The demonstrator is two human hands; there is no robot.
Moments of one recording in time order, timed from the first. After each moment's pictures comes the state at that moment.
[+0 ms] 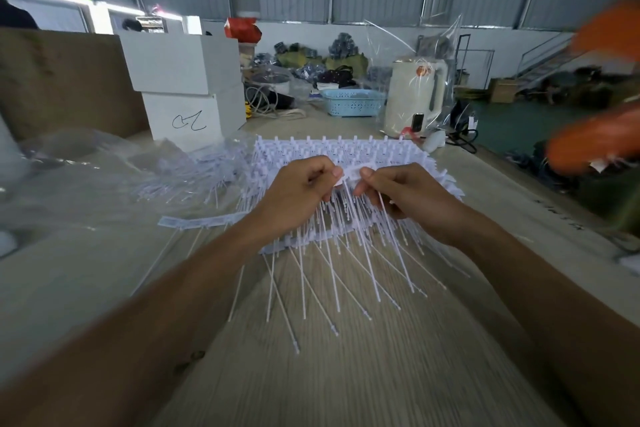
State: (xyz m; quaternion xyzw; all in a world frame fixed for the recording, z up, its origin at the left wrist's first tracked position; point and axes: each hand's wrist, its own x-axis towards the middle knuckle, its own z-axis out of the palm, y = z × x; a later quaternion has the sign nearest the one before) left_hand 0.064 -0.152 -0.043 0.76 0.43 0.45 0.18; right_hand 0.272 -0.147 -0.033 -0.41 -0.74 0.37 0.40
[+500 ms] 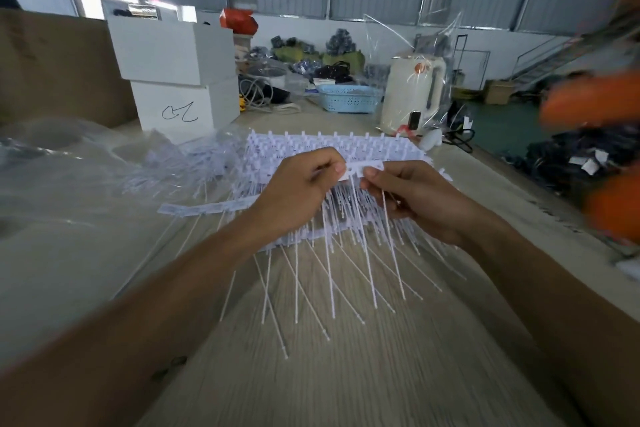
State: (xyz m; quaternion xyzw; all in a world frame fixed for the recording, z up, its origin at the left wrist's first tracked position) left_hand 0.072 -0.155 -0.038 0.78 0.41 0.45 0.16; right_hand 0.285 -0.135 -0.036 -0.38 -0.70 0.46 0.40
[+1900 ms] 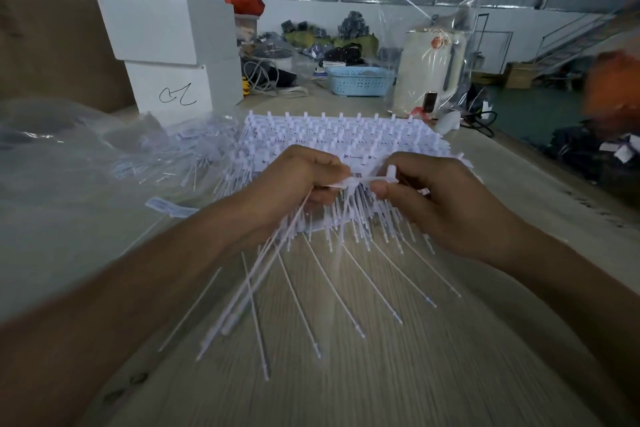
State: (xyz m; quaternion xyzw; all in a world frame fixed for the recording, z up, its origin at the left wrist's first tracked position) left_hand 0.083 -0.158 -0.040 0.65 0.42 0.44 0.45; right_hand 0.293 -0.162 -0.040 -0.32 -0.86 0.12 0.37
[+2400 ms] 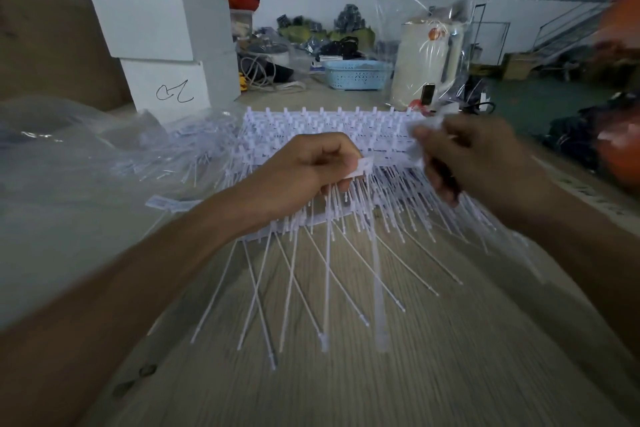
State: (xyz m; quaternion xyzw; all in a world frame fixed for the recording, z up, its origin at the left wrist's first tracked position) left_hand 0.079 -0.163 -0.035 0.77 0.39 0.39 0.32; right_hand 0.318 -0.155 -0.025 -0.45 -0.74 0.23 0.46
